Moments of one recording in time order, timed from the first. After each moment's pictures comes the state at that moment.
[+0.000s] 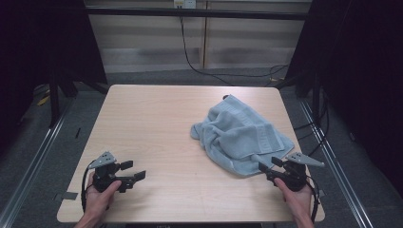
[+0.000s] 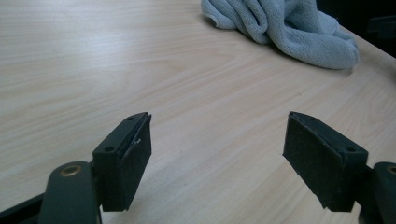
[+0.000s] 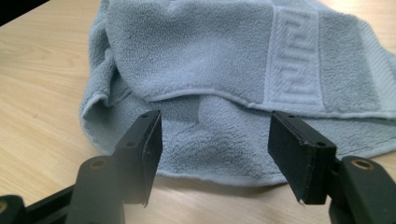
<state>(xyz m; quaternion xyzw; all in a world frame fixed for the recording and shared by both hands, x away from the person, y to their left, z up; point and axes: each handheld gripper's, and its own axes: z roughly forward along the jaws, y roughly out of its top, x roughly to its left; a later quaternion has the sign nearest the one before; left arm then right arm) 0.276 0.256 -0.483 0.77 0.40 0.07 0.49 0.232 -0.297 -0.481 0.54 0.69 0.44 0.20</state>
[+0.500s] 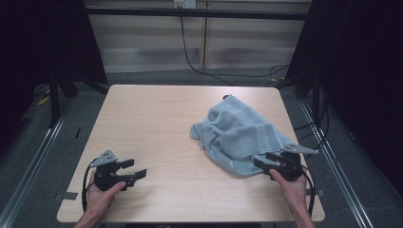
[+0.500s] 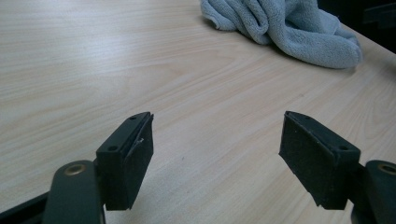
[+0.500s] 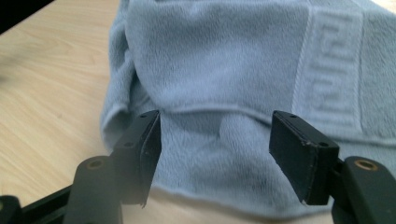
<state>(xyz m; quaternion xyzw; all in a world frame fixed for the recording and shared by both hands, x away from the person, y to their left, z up) 0.279 0.252 -0.482 0.77 0.39 0.08 0.49 0.259 -0.292 -0.467 0.52 0.71 0.44 0.15</state>
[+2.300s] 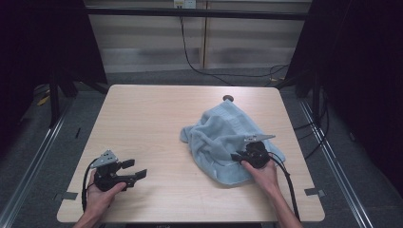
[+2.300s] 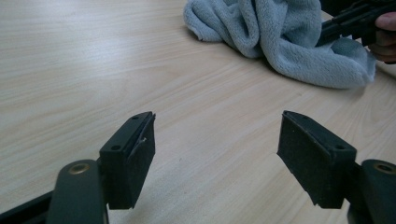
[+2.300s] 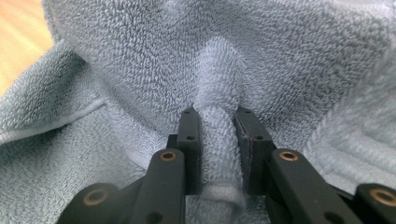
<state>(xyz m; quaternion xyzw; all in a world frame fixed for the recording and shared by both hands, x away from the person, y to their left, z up) 0.277 0.251 -0.479 0.78 0.39 0.08 0.49 0.316 -0.222 -0.499 0.47 0.80 0.37 0.10</state>
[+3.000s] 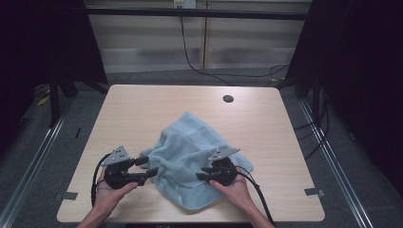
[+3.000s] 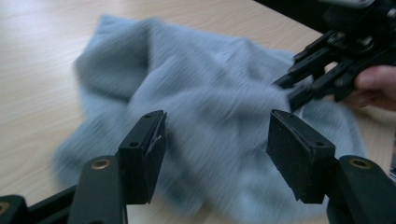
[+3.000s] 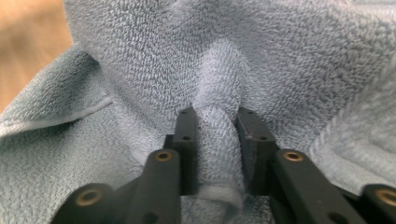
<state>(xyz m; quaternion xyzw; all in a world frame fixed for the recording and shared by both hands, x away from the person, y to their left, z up) 0.274 0.210 -0.449 0.80 0.32 0.08 0.51 0.280 -0.117 -0.499 0.35 0.84 0.41 0.03</state>
